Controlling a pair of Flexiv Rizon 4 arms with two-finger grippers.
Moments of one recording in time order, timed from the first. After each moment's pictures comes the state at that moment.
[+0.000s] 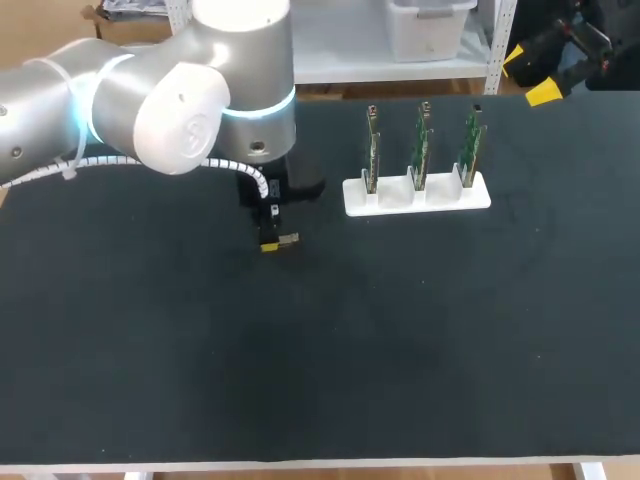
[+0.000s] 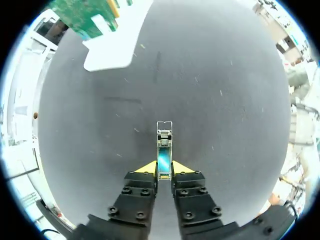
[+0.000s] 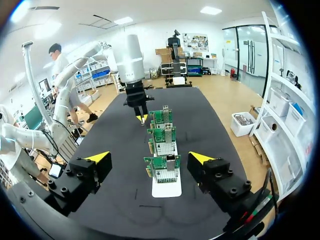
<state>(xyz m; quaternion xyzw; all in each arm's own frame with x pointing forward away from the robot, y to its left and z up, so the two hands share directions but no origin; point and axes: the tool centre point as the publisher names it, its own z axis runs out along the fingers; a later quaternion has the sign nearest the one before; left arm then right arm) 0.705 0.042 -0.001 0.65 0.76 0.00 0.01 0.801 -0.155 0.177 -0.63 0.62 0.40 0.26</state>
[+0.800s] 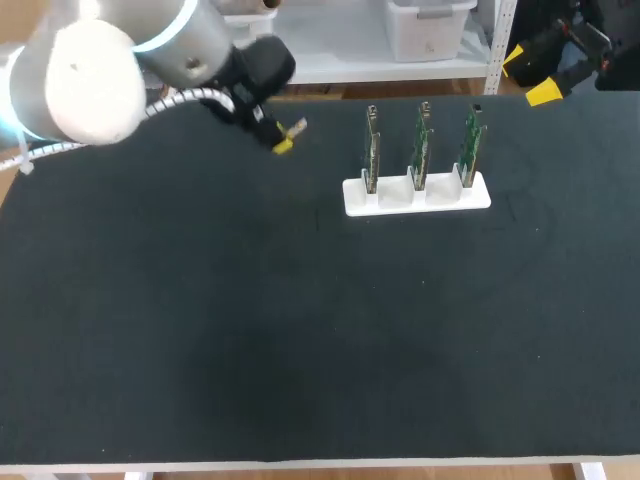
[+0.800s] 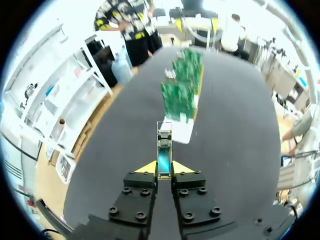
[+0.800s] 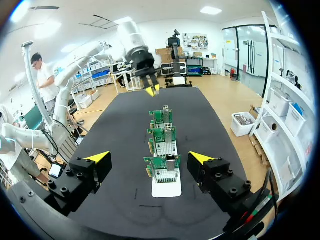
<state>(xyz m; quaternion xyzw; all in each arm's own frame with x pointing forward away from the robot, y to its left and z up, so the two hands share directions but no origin) 0.782 0.015 0.126 0.55 0.79 -0.12 0.26 0.801 -0.155 0.177 -0.63 0.62 0.40 0.26</state>
